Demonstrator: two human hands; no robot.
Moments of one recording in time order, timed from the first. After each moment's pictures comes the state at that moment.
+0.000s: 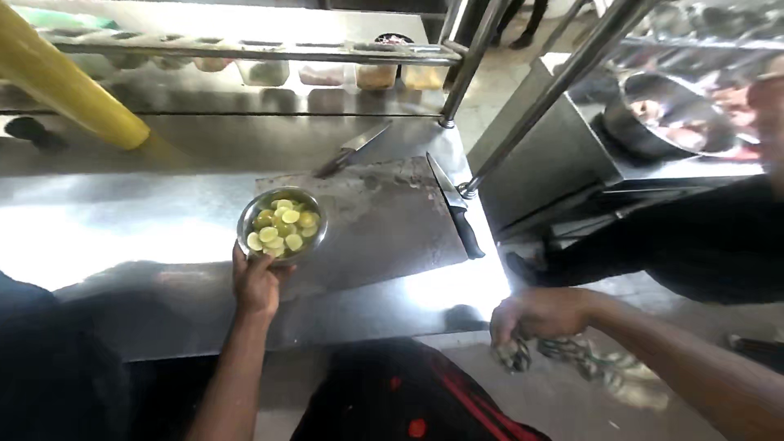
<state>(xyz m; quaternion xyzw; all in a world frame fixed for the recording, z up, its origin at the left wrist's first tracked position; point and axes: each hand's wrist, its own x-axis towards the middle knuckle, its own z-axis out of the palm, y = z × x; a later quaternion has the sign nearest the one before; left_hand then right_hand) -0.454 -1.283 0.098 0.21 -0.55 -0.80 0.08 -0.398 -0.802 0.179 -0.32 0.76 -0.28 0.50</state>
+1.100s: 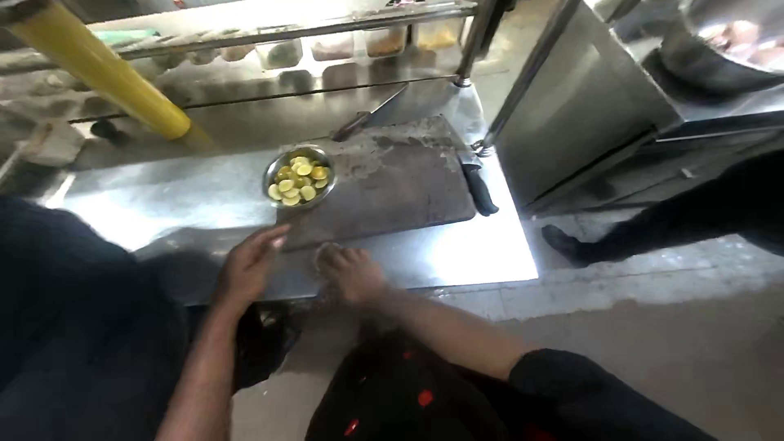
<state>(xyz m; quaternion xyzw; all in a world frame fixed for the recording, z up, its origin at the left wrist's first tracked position) -0.386 -1.334 0.158 -0.04 -0.89 -0.45 -0.04 -0.377 -1.113 0.057 -0.34 0.92 -0.18 0.11</state>
